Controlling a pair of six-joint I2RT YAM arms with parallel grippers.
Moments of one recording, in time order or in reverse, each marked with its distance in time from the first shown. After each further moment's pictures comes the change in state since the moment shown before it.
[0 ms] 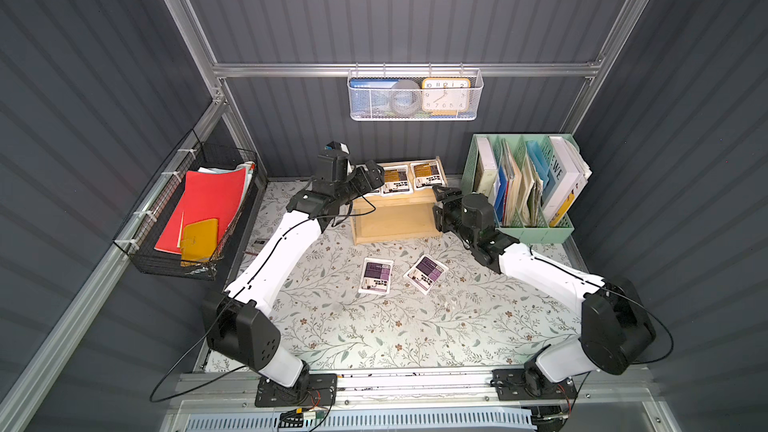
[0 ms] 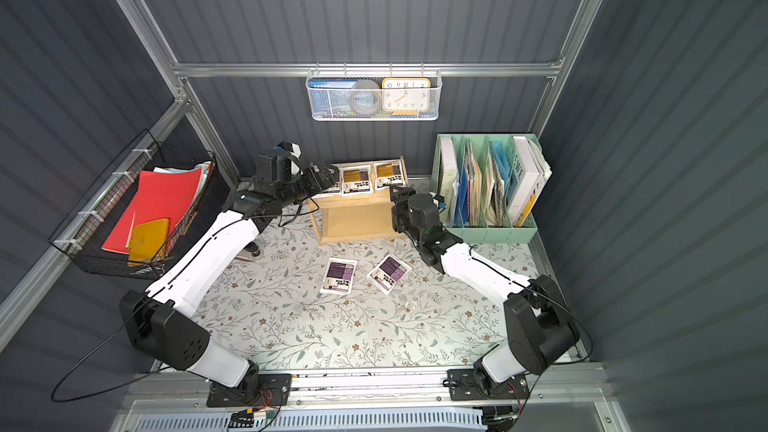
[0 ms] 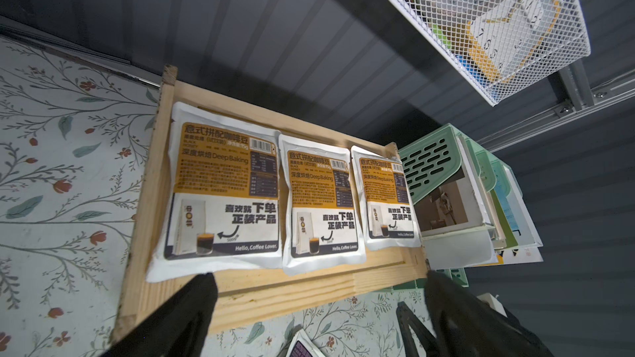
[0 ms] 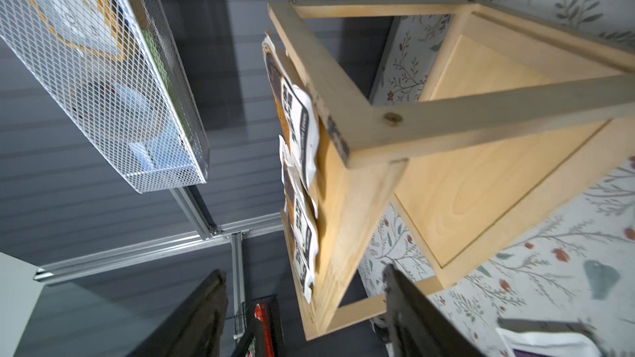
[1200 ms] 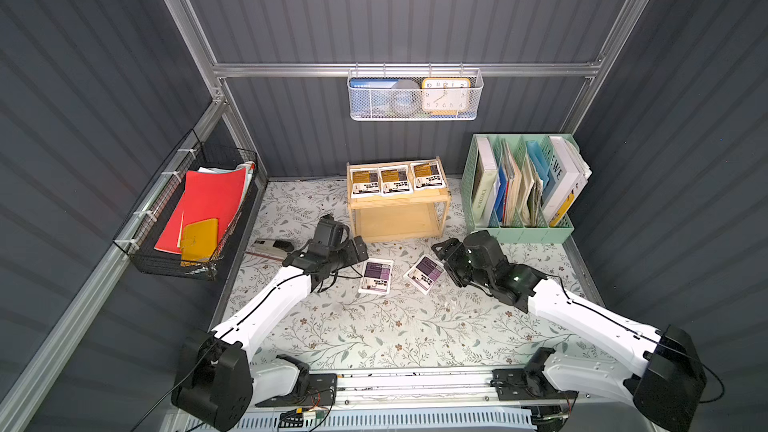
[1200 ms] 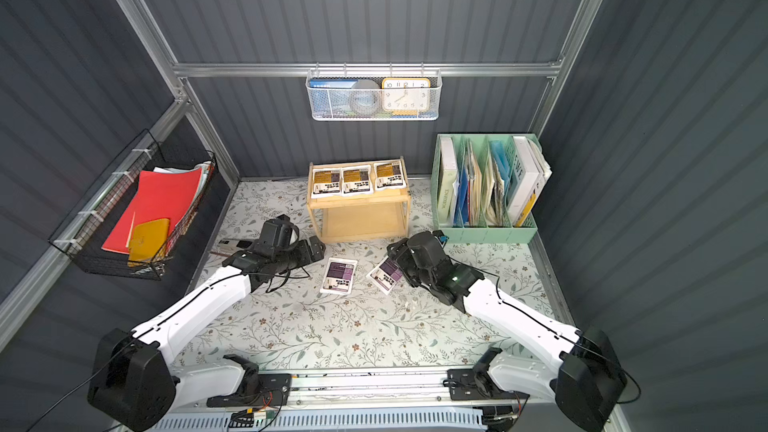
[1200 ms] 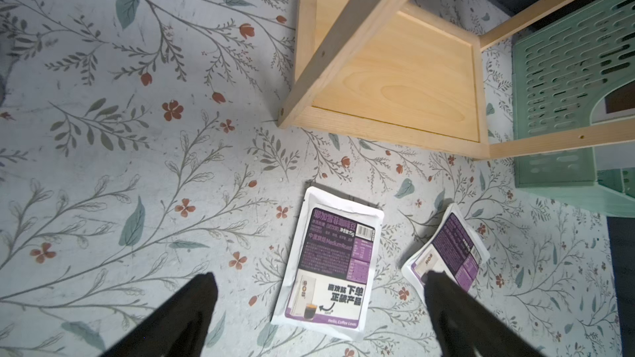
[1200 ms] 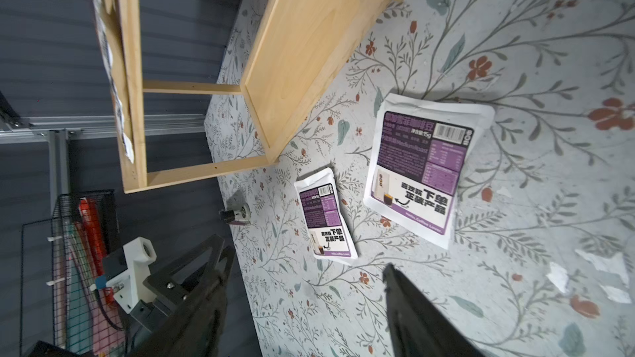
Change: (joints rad) left arm 0.000 -0.272 -0.675 0.008 -0.071 0.043; right arm 0.161 -0.298 -0.188 -0.511 -0.054 -0.235
